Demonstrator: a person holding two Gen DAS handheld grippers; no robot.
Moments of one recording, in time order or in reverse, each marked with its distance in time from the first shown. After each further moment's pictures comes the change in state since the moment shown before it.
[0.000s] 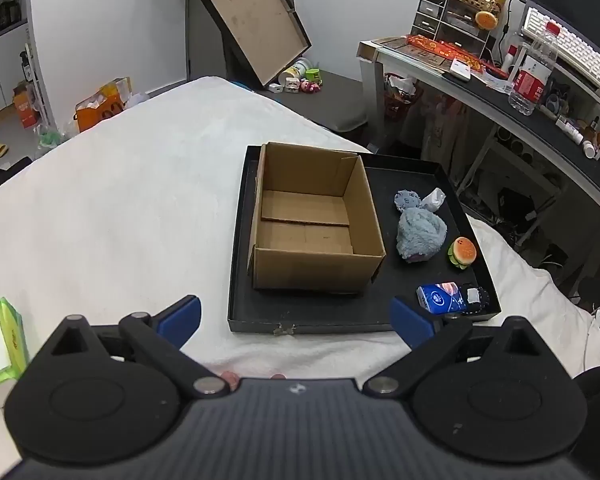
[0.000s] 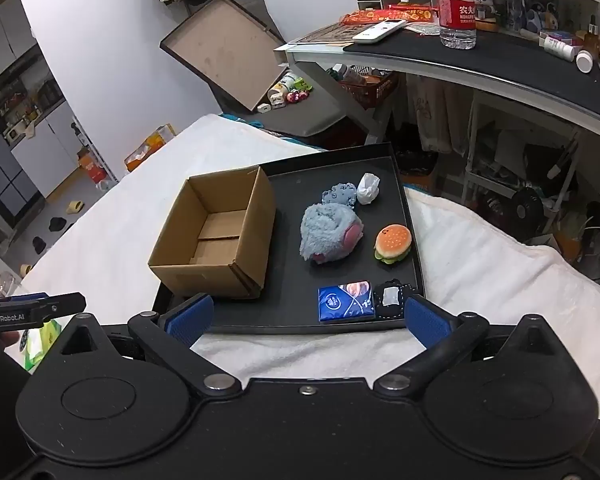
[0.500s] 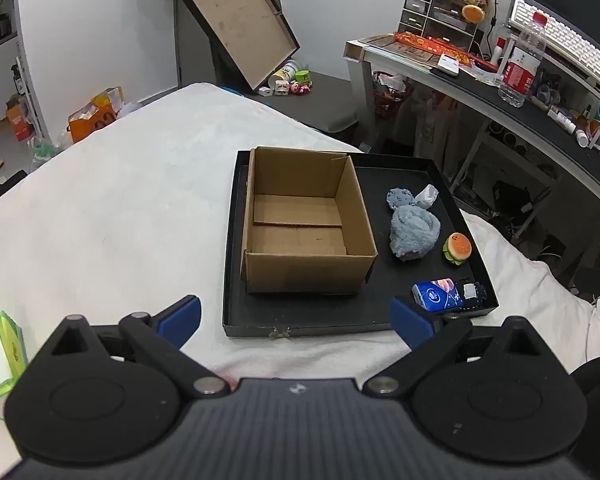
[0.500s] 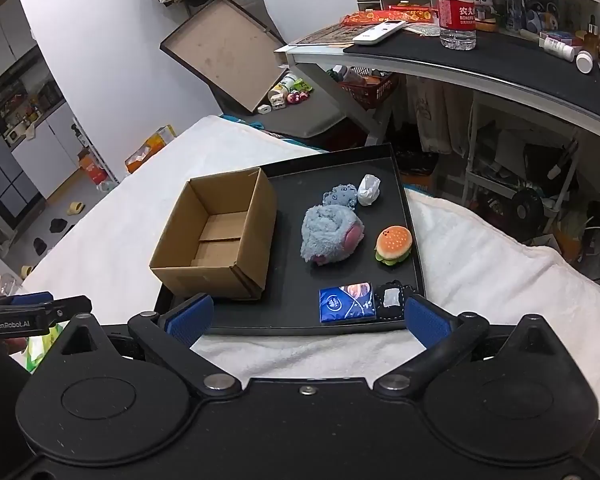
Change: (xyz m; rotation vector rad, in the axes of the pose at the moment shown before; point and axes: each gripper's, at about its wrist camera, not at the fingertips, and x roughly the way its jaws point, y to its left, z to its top) left arm -0.004 -0.016 -0.003 0.040 -0.013 0.006; right arm 0.002 0.002 0.002 0.009 -0.004 0.008
